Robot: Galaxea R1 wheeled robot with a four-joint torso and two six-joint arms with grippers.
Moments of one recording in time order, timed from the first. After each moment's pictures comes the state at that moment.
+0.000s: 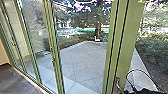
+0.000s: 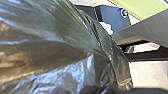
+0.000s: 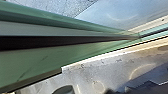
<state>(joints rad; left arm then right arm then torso) 1.61 2.95 -2.53 -0.14 -0.03 0.28 -0.69 2.40 -2.01 0.32 -0.45 0.80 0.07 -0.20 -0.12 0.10</state>
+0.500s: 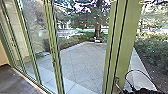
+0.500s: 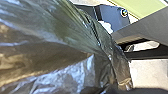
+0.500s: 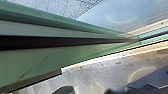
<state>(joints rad) 1.61 2.95 -2.53 -0.14 -0.03 0.28 -0.69 2.44 -2.07 0.33 -0.46 0.77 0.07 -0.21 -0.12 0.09</state>
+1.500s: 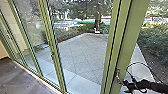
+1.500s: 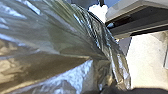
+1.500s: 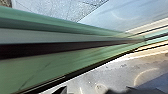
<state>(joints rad) 1.61 2.95 -2.53 -0.15 -0.04 0.28 -0.58 2.40 -2.04 0.36 -0.44 0.74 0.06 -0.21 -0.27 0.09</state>
